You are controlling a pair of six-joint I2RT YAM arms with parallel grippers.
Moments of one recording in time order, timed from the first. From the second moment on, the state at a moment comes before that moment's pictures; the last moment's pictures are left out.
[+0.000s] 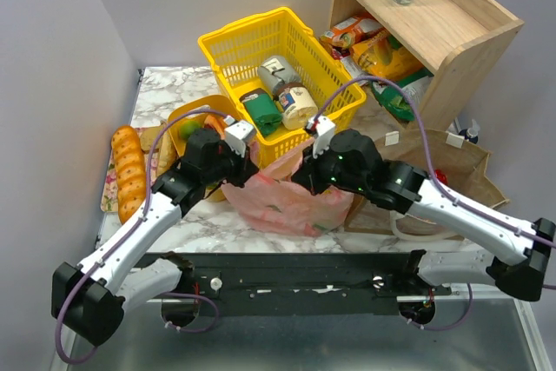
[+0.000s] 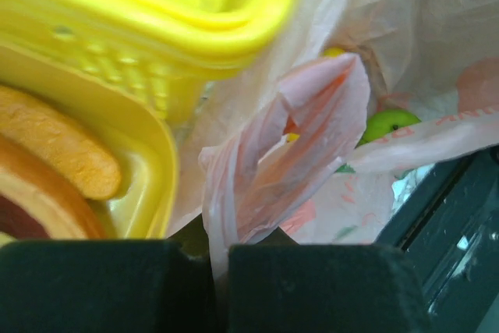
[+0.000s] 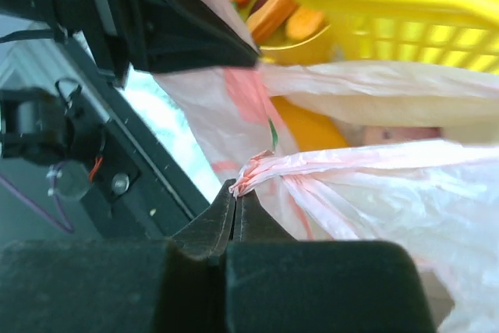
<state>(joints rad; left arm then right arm) -0.52 1.00 0.79 -0.30 0.33 -0.08 0.99 1.20 1.15 -0.44 -0.01 0.33</state>
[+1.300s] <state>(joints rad) -0.45 0.93 0.82 -0.27 0.53 -0.23 0.46 0.67 0.86 -0.12 -0.05 0.10</state>
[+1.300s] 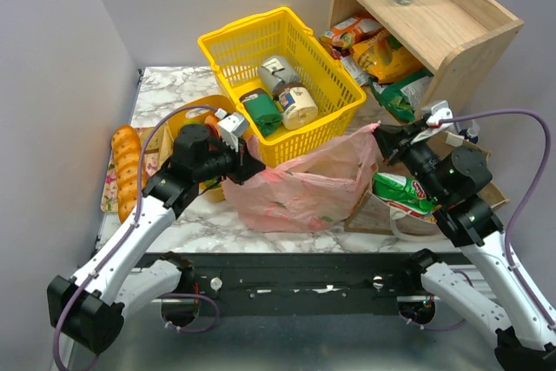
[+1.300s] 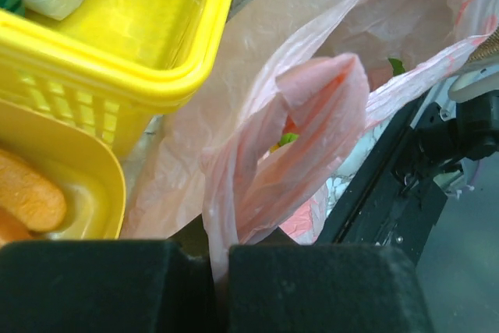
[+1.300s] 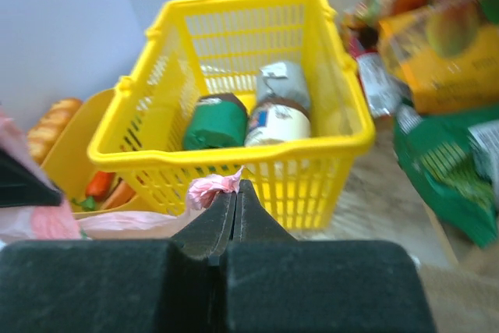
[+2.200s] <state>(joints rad) -0.25 1.00 0.89 -0.40 0.27 -0.05 0.47 0.75 0.92 -0.18 -0.13 0.10</state>
